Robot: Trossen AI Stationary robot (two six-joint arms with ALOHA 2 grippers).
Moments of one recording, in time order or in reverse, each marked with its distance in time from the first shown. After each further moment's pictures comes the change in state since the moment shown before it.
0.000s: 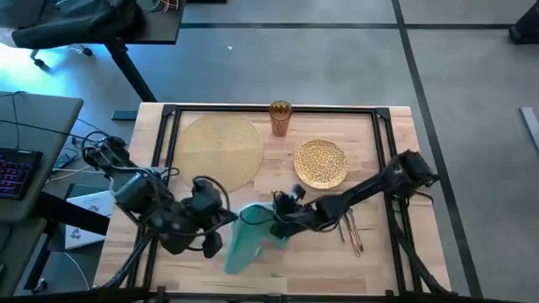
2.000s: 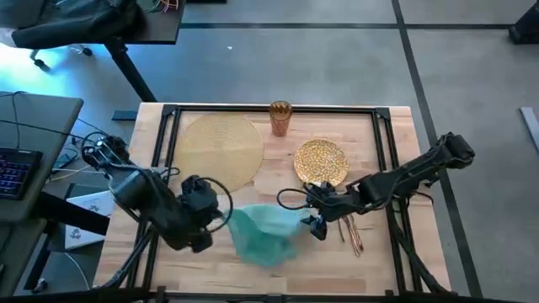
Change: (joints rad) left arm 0.027 0.002 -0.108 -0.292 0.216 -0.111; right arm 0.054 -0.395 -0.208 -0.226 -0.337 0.201
